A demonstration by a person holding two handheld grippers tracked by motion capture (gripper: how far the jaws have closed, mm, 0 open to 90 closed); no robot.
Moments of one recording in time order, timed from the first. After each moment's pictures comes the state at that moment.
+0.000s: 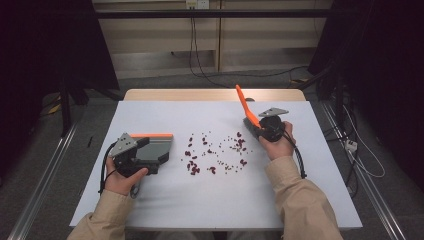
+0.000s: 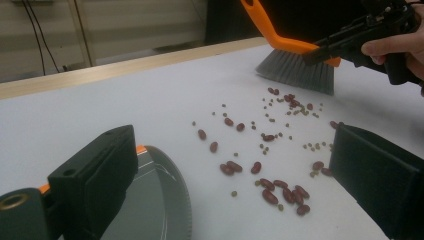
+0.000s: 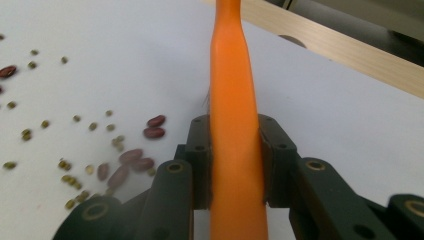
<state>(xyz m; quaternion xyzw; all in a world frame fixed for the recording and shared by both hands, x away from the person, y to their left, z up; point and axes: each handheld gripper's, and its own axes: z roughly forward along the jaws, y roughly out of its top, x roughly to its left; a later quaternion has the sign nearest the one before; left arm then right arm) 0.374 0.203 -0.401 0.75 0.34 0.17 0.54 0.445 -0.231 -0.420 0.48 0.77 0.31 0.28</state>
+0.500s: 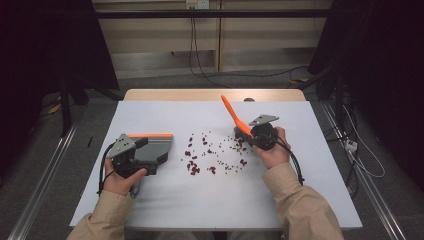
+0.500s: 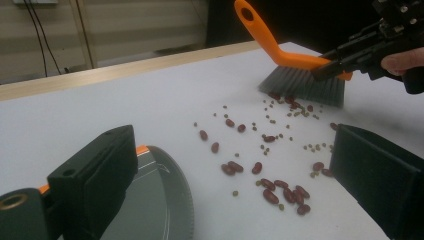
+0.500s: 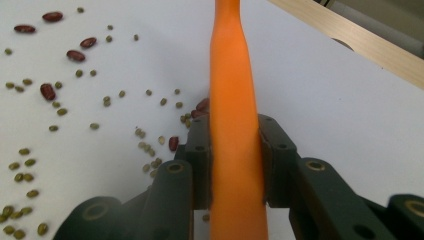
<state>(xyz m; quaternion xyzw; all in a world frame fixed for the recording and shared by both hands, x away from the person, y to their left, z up) 0.371 0.205 -0.401 0.75 0.34 0.17 0.55 0.420 -0.206 -0.417 0.43 0.81 0.30 0.26</state>
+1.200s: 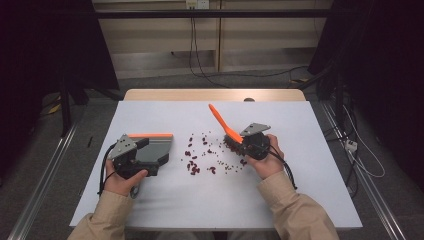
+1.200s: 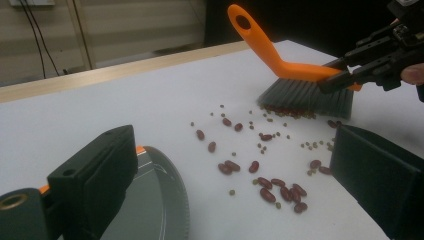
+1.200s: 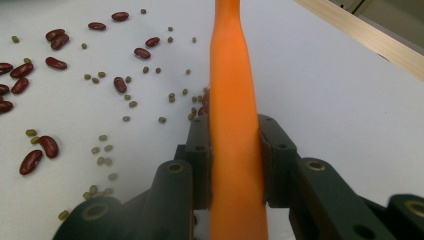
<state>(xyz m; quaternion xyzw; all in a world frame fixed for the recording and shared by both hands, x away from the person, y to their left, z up) 0.369 0.203 -0.401 0.75 0.33 0.17 0.54 0.396 -0.180 -0.416 0.39 0.83 0.32 0.25</state>
